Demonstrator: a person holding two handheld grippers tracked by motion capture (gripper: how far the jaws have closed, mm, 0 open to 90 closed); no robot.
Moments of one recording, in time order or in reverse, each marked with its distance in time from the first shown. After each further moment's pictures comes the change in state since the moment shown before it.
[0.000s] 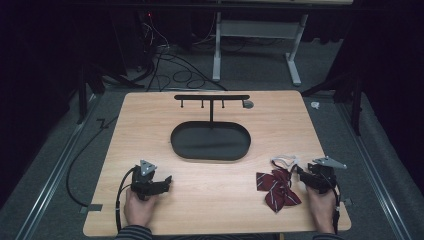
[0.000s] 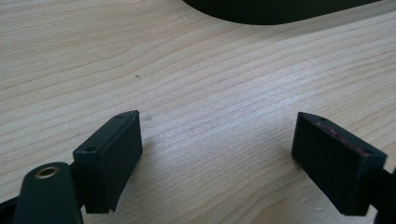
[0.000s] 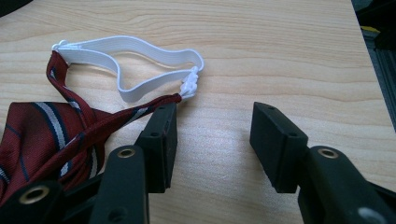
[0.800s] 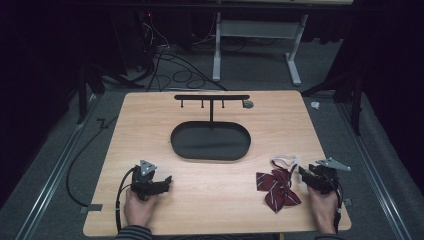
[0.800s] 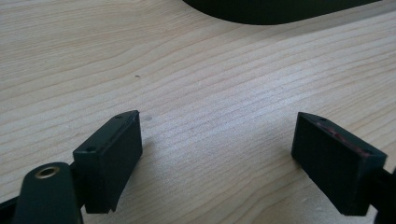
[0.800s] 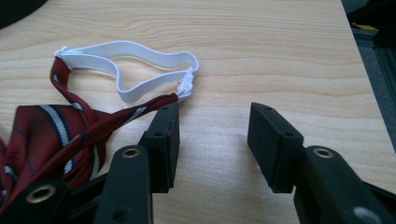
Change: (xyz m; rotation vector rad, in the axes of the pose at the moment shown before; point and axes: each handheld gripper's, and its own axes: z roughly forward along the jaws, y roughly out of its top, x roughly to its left) left arm 0.000 0.000 0.000 -0.001 0.000 0.000; right arm -0.003 -0.003 -0.008 -0.021 0.011 0.041
